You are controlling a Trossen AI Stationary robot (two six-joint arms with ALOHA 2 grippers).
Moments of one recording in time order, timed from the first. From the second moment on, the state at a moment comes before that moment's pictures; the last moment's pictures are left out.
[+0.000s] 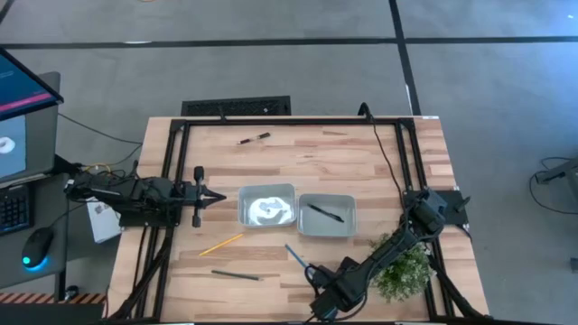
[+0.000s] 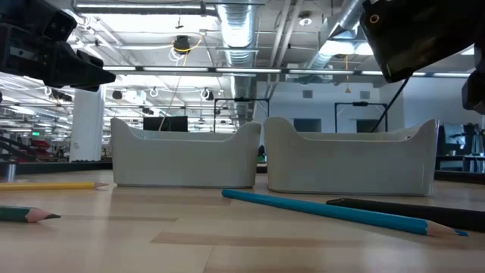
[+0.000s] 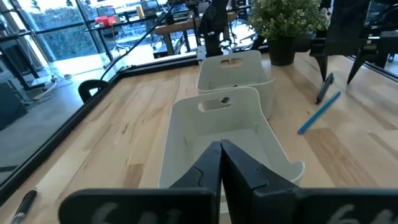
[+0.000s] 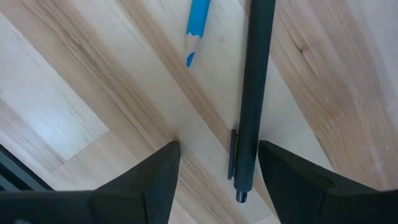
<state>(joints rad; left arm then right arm) -0.17 0.09 0.08 -0.17 -0.21 0.12 0.71 2.23 1.66 -1.01 -0.02 1.26</state>
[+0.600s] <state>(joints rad) -0.17 0.09 0.08 -0.17 -0.22 0.11 0.71 2.23 1.66 -0.99 -0.05 1.32</state>
